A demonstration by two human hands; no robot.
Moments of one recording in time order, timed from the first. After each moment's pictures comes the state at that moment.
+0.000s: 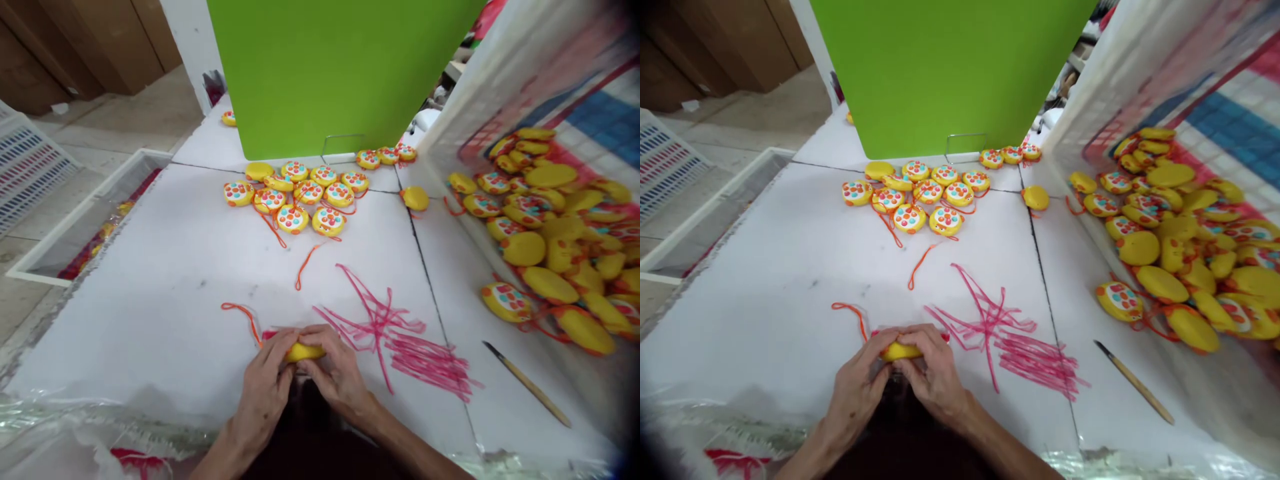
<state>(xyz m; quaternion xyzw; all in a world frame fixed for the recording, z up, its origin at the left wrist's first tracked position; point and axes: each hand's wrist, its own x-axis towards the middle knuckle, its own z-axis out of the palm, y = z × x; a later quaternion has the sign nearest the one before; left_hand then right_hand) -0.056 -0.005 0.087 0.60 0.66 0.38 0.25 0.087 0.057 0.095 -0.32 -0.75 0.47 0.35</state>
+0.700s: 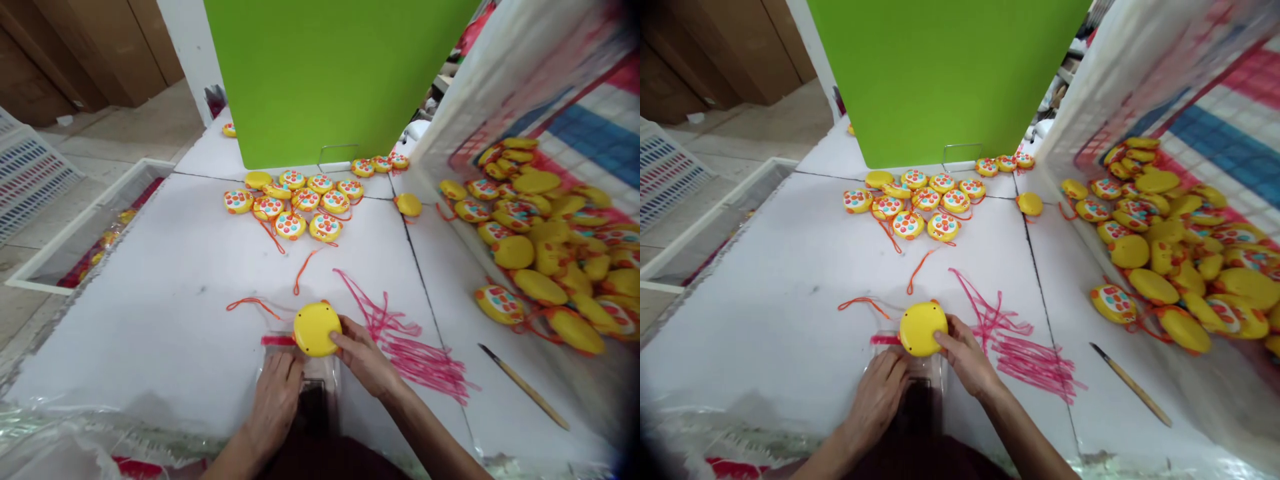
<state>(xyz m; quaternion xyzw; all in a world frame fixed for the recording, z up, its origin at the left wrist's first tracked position) -0.037 -0.013 0.056 0.75 0.62 0.20 0.06 0.111 0.085 0.099 -0.43 -0.32 0.79 0.31</state>
